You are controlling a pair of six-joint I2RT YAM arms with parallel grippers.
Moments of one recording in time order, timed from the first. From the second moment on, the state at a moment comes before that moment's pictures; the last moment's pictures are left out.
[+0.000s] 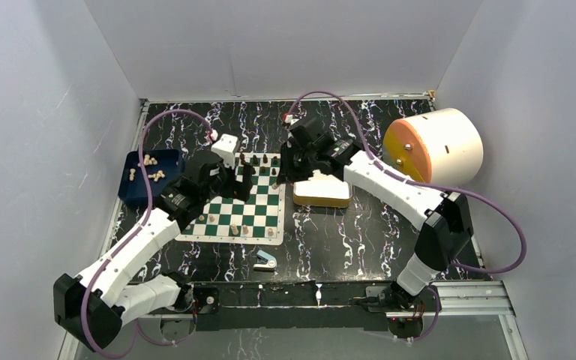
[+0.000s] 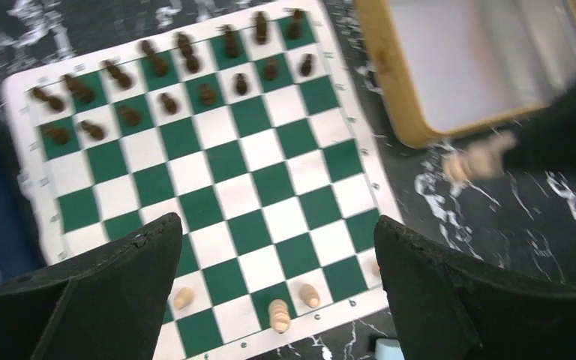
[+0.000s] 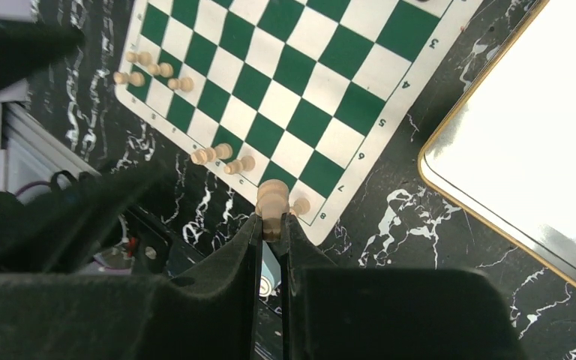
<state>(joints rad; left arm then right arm) -0.55 1.01 0.84 -0.39 -0.04 -0.11 0.80 1.62 1.48 -0.66 -0.18 0.54</state>
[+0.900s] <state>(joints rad) 0.01 1.15 1.00 -0.82 -0.42 -0.52 1.10 1.95 1.63 -0.75 0.03 0.53</state>
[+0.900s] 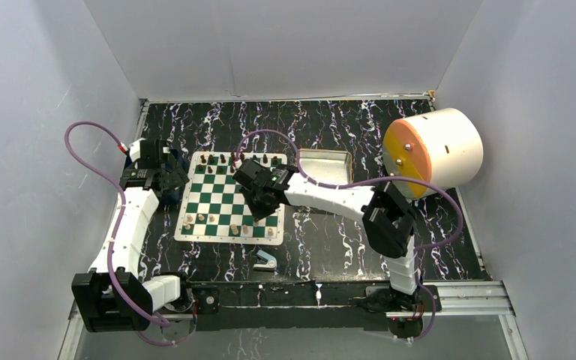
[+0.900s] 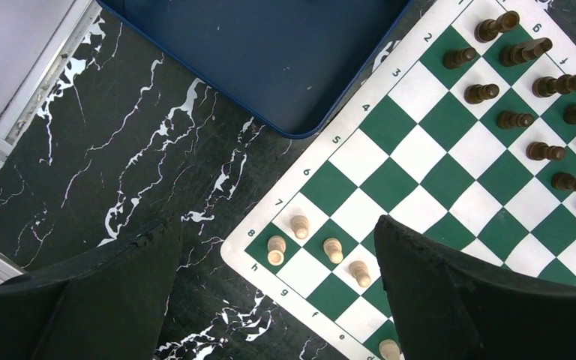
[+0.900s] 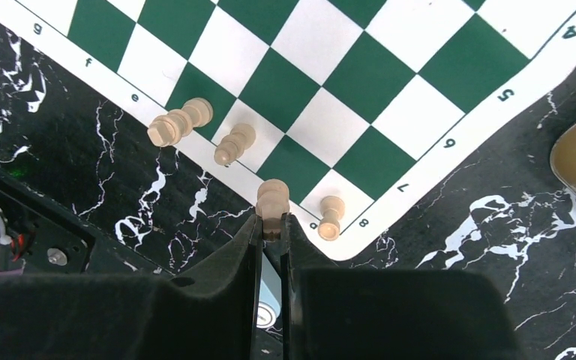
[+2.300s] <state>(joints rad) 0.07 1.15 0.99 -0.82 -0.41 -0.57 1.15 2.10 1.71 -0.86 0.12 0.53</state>
